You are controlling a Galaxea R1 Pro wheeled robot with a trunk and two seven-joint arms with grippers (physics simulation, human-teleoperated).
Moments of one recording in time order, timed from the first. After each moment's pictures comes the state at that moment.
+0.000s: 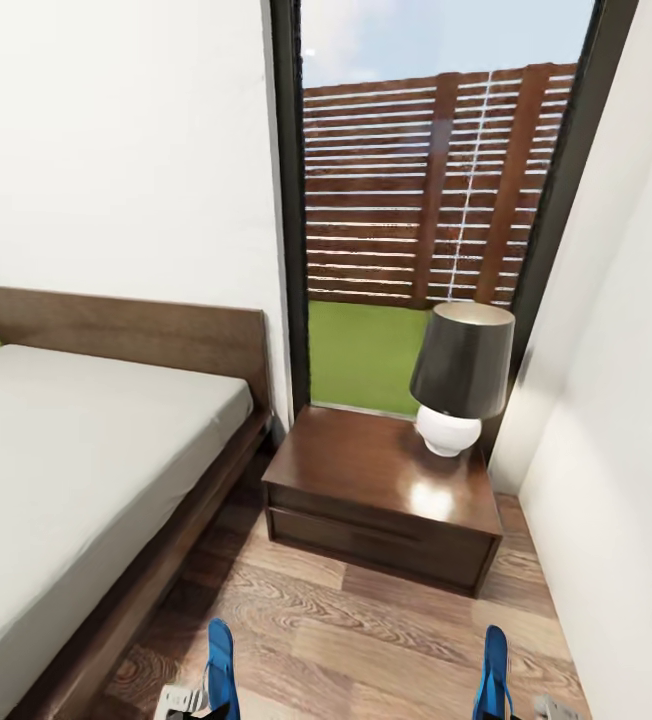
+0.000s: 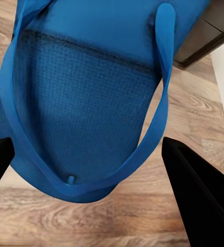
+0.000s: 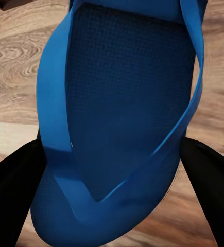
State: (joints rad) left arm -0.27 0.02 0.58 -0.40 -0.31 -0.15 -0.84; right arm -0.36 -0.27 0.05 -0.16 -0.49 0.04 0.63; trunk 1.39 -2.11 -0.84
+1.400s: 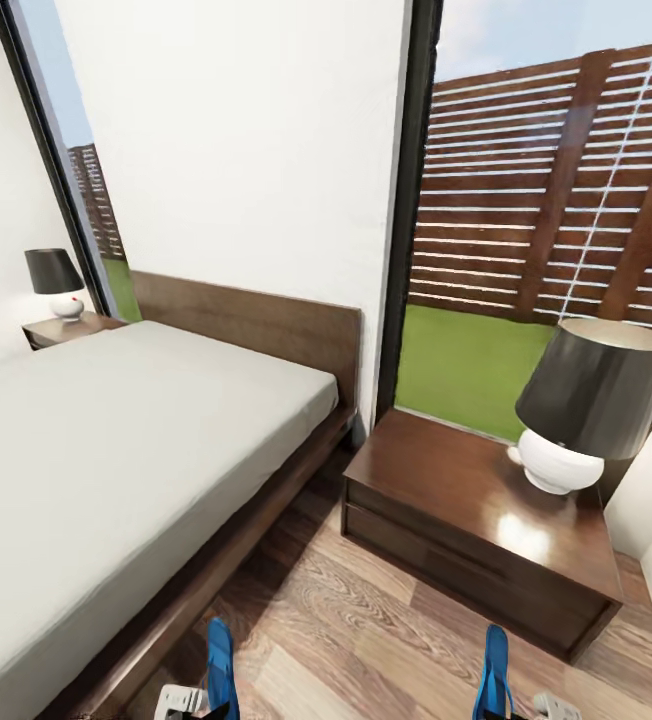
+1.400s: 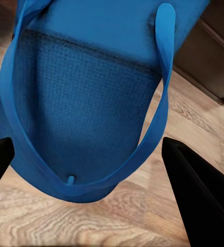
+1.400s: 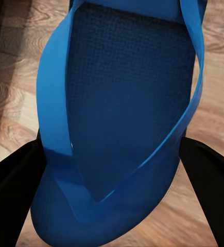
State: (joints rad) left arm -0.27 0.03 0.58 -0.40 -0.31 -0.15 -0.85; right arm -0.36 -0.27 0.05 -0.16 -0.49 0.04 0.63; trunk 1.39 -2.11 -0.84
